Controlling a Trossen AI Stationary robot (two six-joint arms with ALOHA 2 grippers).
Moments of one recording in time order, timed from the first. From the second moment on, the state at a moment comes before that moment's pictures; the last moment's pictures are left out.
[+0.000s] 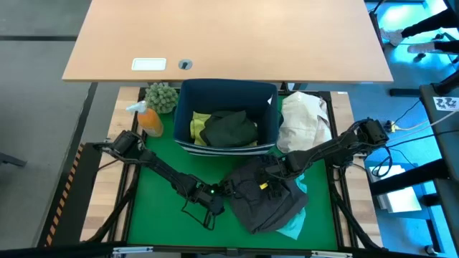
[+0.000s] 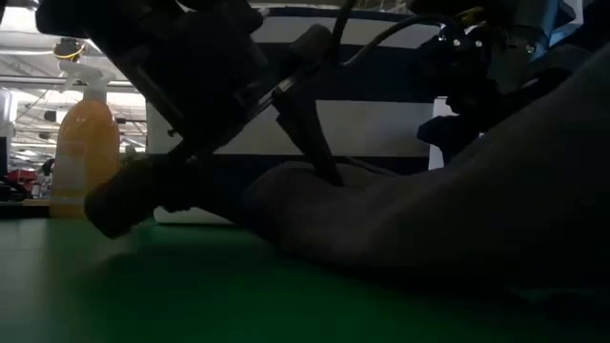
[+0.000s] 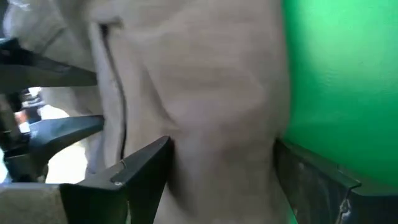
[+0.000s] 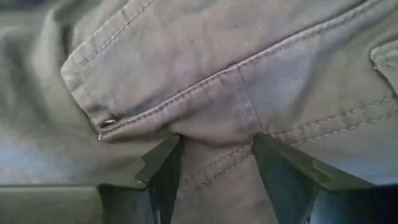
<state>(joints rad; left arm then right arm) -0.47 1.99 1.11 -0.04 -0.54 0.98 0.31 1.64 0.95 -0.50 0.00 0.18</state>
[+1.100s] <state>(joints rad) -0.43 2.00 1.11 0.20 -0.62 0.97 0.32 1.61 1.08 -0.68 0.00 0.21</state>
